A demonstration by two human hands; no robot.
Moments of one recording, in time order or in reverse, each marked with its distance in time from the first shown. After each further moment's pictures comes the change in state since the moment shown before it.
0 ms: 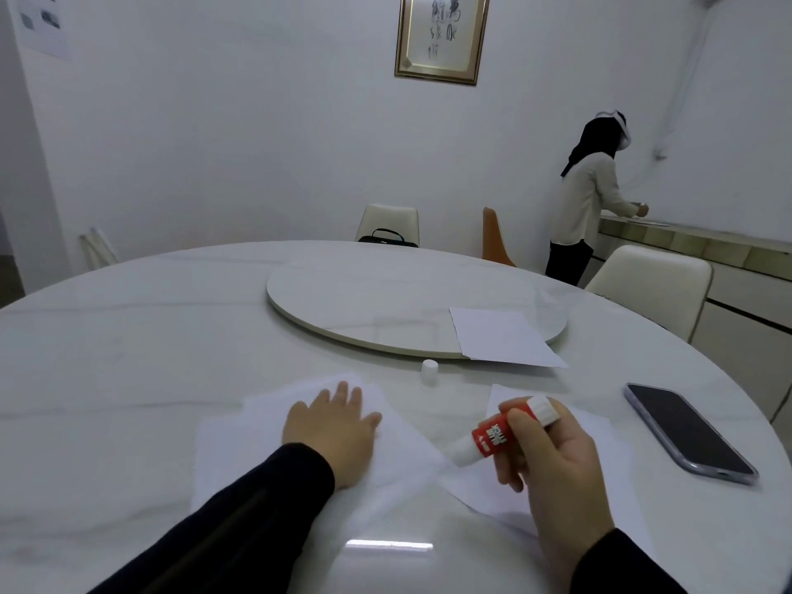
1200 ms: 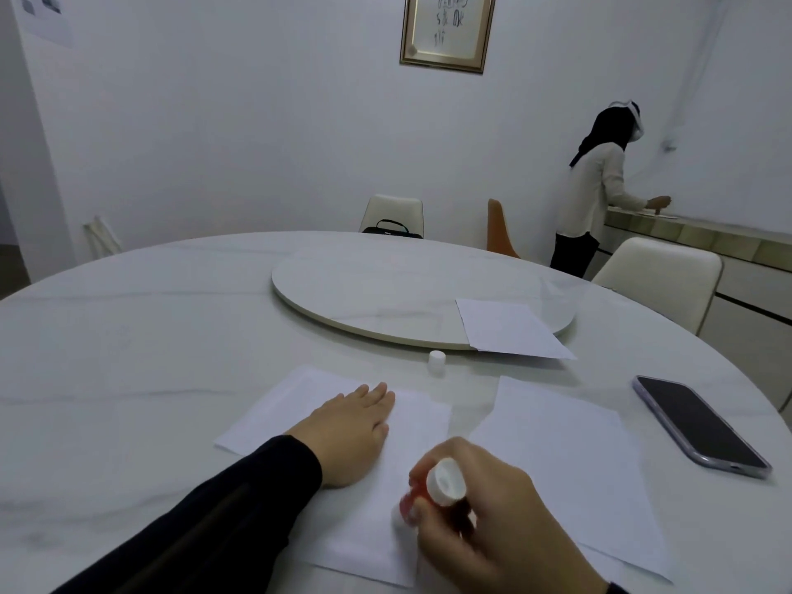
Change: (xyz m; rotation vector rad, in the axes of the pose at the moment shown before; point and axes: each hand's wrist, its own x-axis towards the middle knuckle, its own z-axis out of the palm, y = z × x) left_hand 0.000 -0.008 0.002 -0.268 -0.073 0.292; right_hand -0.043 -0.020 0.033 -0.645 -0.503 -0.384
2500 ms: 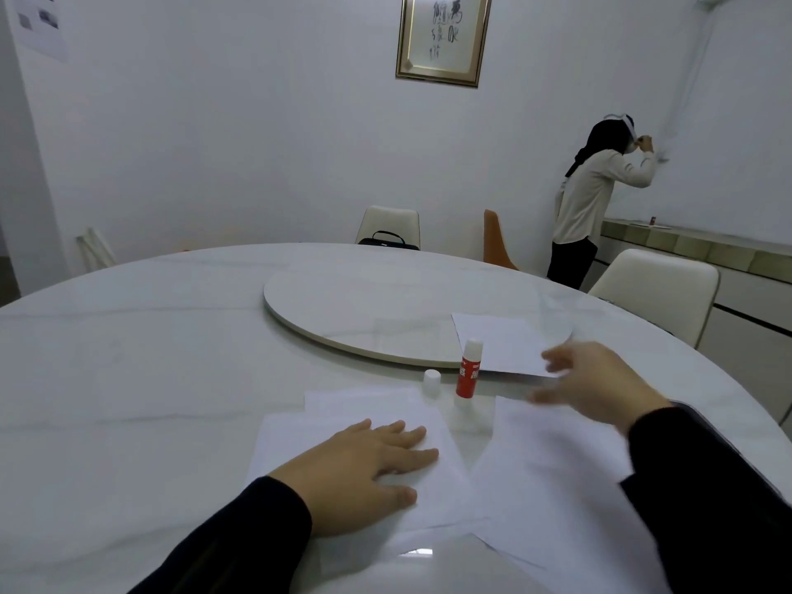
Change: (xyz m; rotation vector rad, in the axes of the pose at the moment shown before) left_hand -0.003 0.008 0.000 -0.140 0.017 0.275; right_hand 0.103 0.128 -0.105 -0.284 -0.016 0.718
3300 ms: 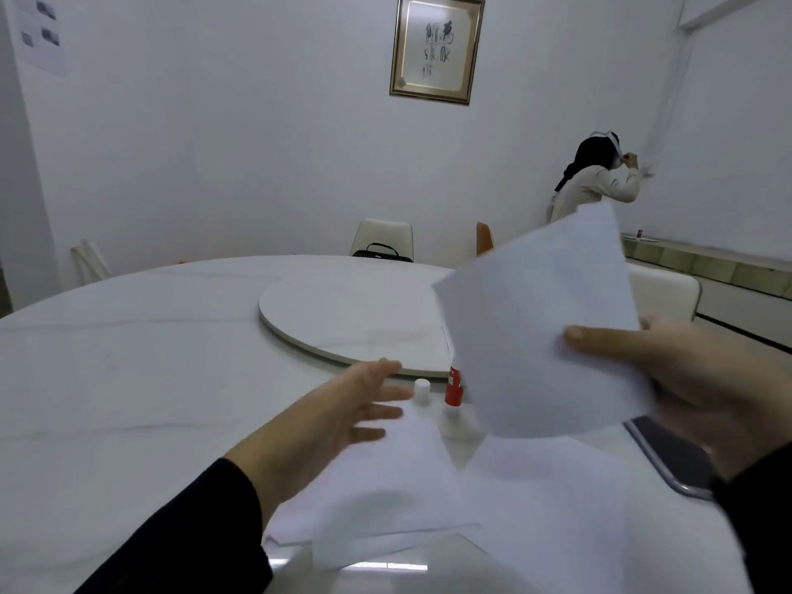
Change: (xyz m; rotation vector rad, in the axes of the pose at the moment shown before) left_hand -0.024 0.027 -0.047 -1.229 0.348 -0.068; right_hand -0.087 -0.037 -0.075 0.952 -0.293 -0.172
